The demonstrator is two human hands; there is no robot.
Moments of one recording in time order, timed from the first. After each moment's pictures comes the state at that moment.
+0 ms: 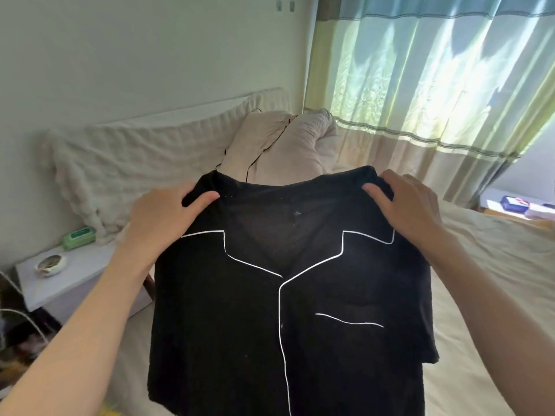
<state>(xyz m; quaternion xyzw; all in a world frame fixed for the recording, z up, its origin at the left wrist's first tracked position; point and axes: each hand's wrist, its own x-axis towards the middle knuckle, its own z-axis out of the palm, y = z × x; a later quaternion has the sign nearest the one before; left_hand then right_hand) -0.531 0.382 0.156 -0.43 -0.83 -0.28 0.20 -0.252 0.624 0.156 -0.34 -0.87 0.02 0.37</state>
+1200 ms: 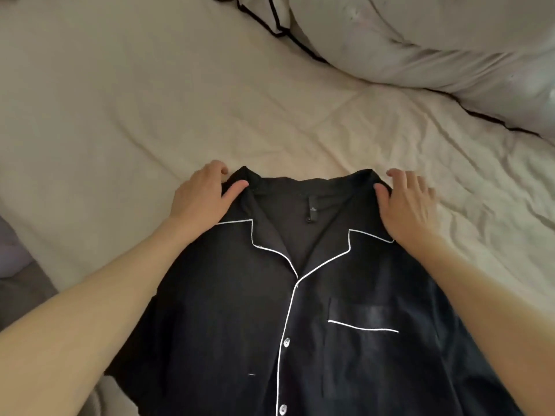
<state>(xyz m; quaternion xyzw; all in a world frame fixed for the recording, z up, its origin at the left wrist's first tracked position) -0.893 0.736 -0.392 -0.37 -0.90 -0.14 -0.15 -0.648 0.940 -0.387 -0.46 -0.89 0.07 0.00</state>
